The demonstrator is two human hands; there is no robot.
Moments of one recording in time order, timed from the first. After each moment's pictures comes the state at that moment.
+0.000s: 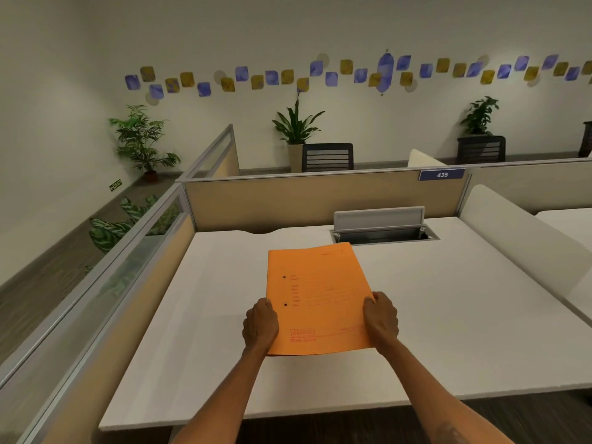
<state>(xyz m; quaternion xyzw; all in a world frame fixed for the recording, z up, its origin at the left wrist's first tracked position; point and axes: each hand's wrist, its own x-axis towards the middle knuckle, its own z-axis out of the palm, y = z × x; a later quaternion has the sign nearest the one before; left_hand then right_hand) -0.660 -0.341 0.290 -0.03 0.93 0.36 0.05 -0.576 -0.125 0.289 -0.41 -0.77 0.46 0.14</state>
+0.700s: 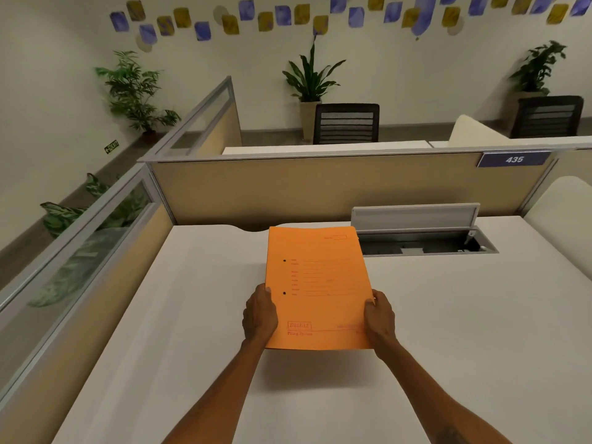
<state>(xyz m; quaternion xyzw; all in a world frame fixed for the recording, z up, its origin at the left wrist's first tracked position) -0.896 -0.232 0.218 -0.06 0.92 0.38 0.06 -0.812 -0.017 0.196 -0.37 -0.76 0.53 0.09</state>
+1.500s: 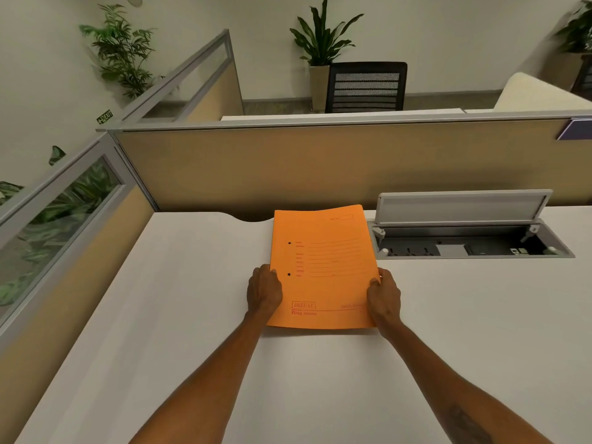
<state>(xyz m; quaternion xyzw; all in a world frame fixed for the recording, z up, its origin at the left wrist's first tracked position) -1.063 -0.195 0.115 -0.03 0.95 0.31 0.08 -0.968 0.020 0.104 -0.37 -0.78 0.49 0.09</state>
